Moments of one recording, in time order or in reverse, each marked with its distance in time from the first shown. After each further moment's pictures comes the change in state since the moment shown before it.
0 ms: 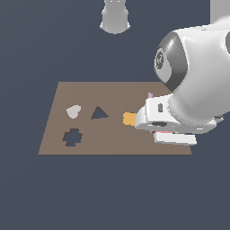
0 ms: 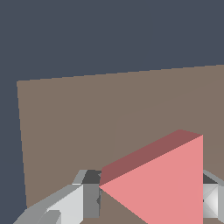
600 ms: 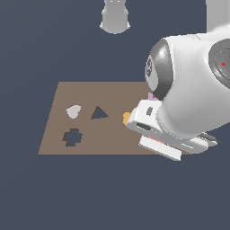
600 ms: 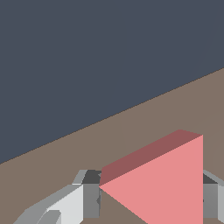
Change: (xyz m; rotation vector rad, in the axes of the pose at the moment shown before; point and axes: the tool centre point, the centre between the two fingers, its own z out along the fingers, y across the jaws) arm 0.030 0.028 -0.001 0.001 0.000 0.326
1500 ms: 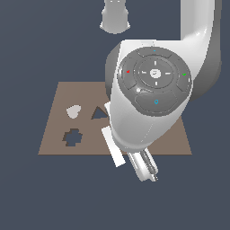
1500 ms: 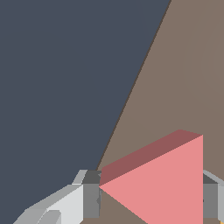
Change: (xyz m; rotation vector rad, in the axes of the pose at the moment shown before) arm 0.054 0.078 -0.003 0.001 0.001 0.752
